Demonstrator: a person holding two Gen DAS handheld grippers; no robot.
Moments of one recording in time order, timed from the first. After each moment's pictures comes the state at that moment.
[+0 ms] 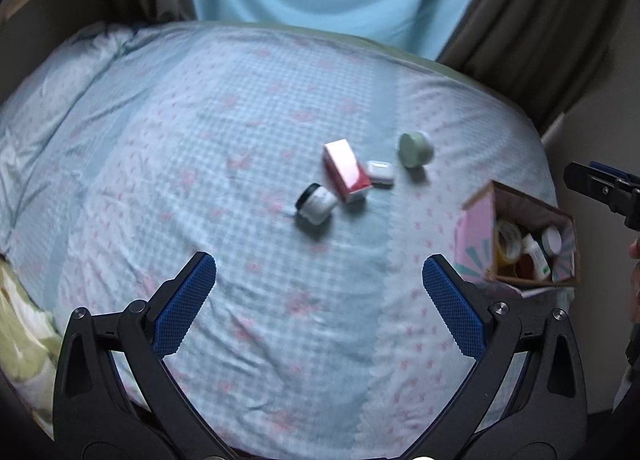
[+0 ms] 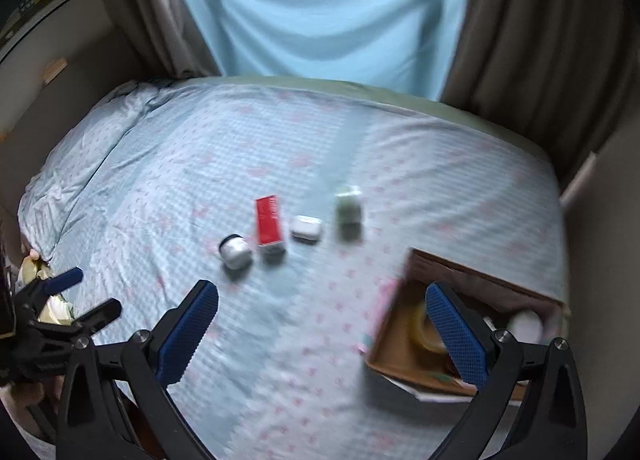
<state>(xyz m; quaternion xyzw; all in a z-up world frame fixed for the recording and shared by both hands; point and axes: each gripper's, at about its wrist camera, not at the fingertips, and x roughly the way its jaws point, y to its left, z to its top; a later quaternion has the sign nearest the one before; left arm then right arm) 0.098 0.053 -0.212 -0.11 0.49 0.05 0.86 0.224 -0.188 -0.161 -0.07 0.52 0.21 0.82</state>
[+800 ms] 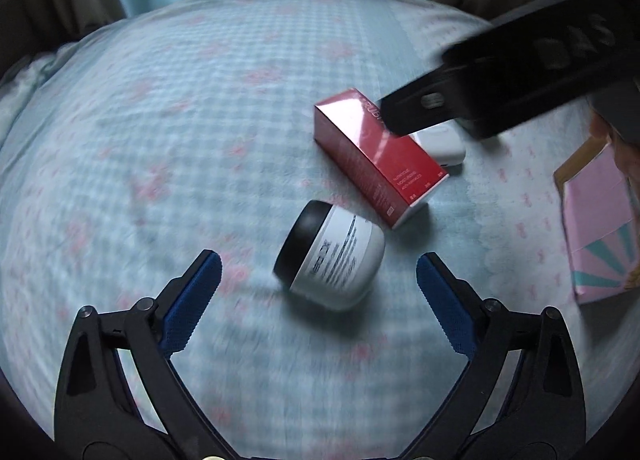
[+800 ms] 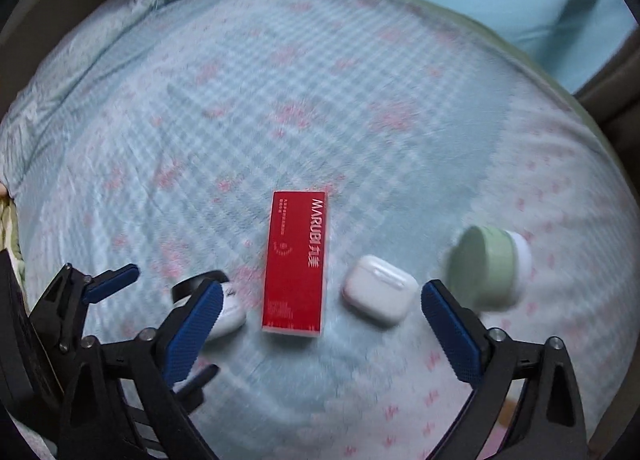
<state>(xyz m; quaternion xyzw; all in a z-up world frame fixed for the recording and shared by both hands) 0.240 0.047 -0.423 -0.01 0.49 -0.03 0.87 0.359 -0.036 -0.384 -0.19 0.60 0.29 0.72</state>
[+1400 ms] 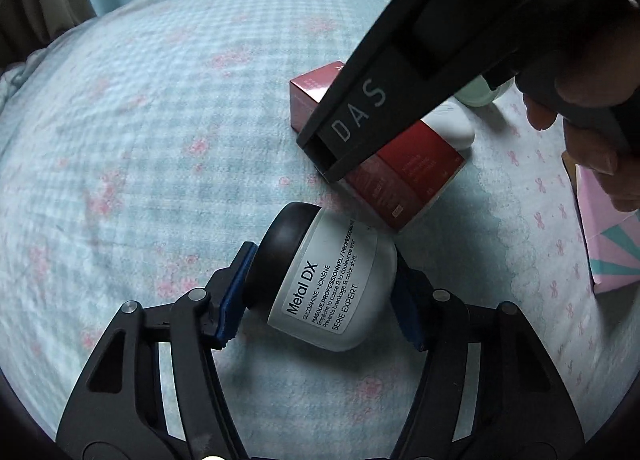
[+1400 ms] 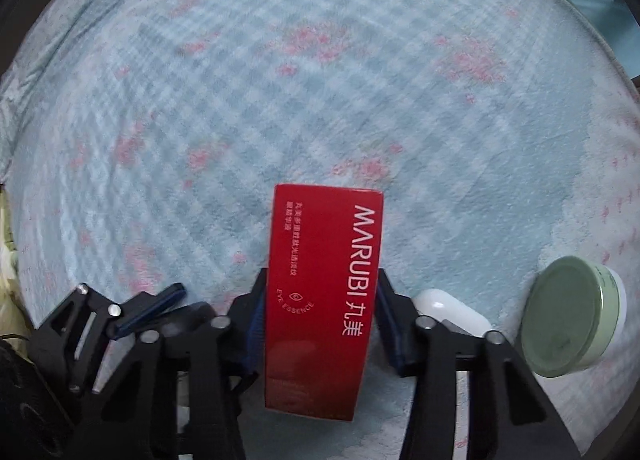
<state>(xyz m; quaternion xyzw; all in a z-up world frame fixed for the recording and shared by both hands) 0.263 0.043 -0.454 0.00 0.50 -0.07 0.86 0.384 -0.001 -0.456 -0.20 0.67 0.29 0.65</state>
